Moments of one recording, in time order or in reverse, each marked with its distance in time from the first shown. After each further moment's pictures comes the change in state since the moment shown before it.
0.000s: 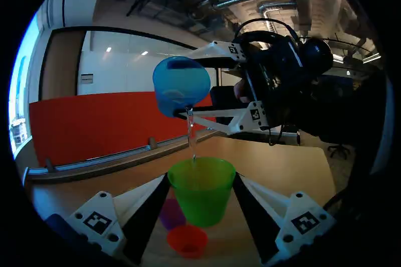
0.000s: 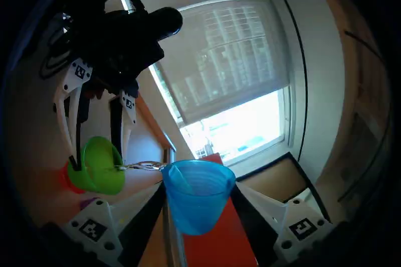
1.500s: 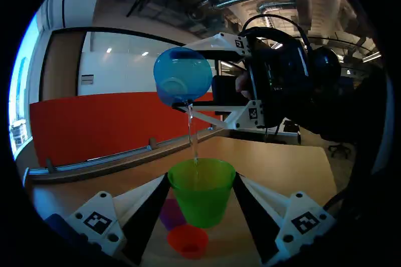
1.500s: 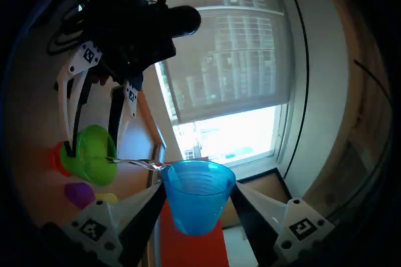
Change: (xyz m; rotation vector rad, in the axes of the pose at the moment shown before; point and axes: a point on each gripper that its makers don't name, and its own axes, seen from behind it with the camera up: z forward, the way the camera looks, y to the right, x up) left arm -0.002 -0.001 0.001 0.004 0.004 0.005; right arm 0.014 0.006 -0.004 -0.042 0.005 -0.177
